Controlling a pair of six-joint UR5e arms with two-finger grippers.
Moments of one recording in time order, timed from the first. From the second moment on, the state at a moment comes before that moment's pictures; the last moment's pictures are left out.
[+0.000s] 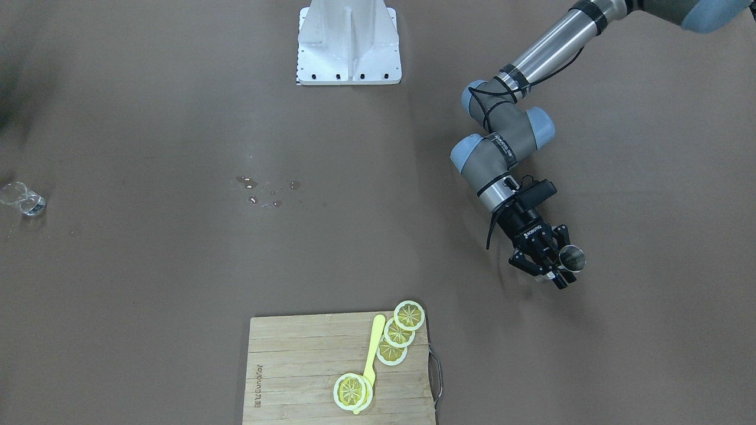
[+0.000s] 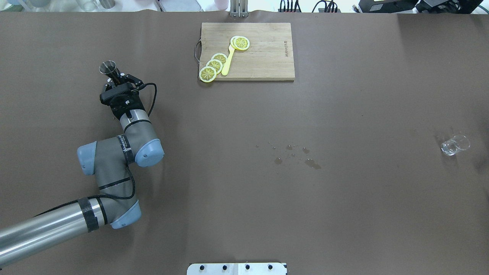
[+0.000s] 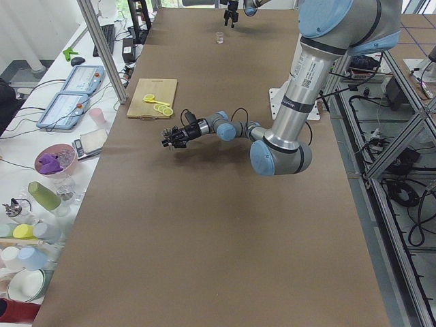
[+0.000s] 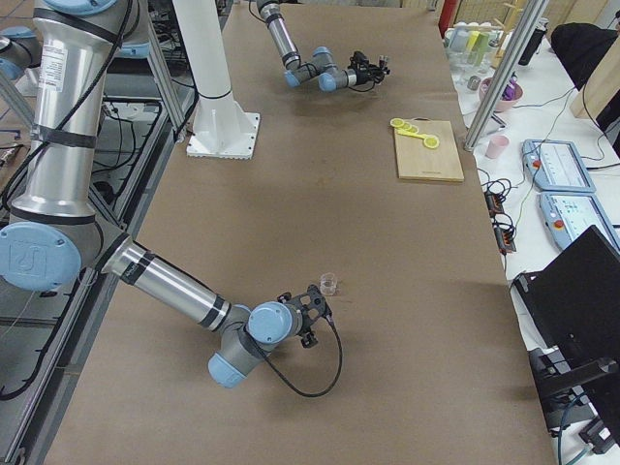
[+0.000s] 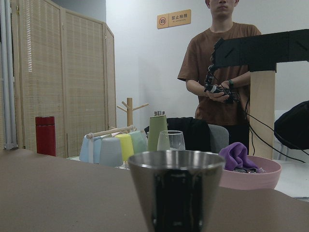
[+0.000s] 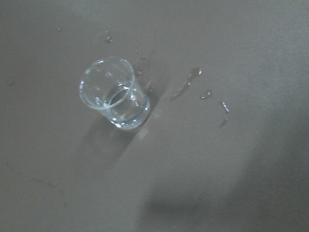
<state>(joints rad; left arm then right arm) -0.49 -2.09 -1.27 -1.73 -0.44 -1.91 1.34 -1.77 1.16 -0.19 2.52 0.21</state>
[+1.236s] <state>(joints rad) -0.46 -2.11 -1.27 -1.71 -0.44 -1.91 1.49 -1.72 1.28 -0.87 2.26 0.18</state>
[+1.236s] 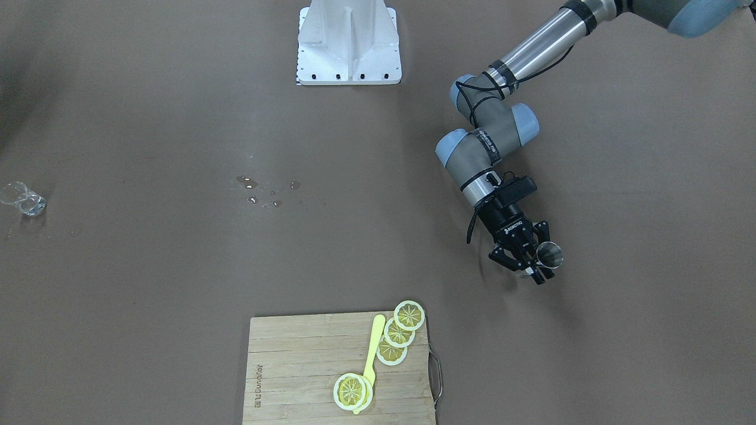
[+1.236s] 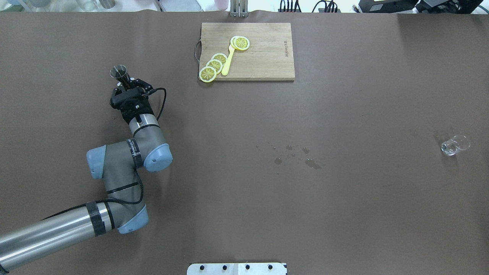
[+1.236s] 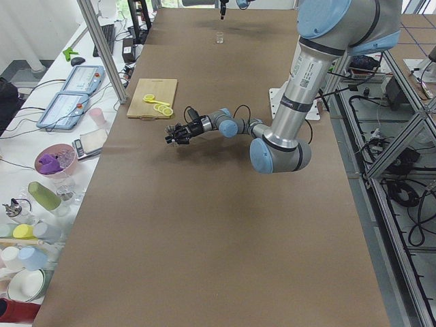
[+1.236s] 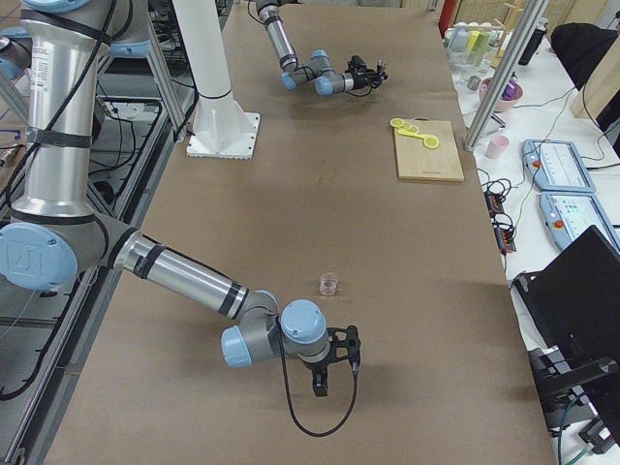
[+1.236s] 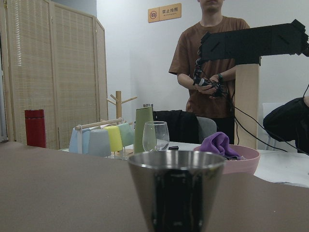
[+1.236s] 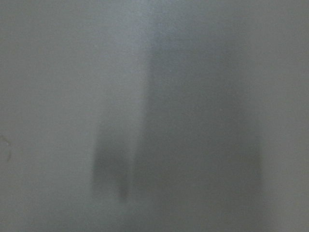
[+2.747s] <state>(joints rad) -0.47 -2.11 -1.28 -1.70 -0.44 -1.88 1.57 -1.72 1.86 -1.85 2.28 -0.08</state>
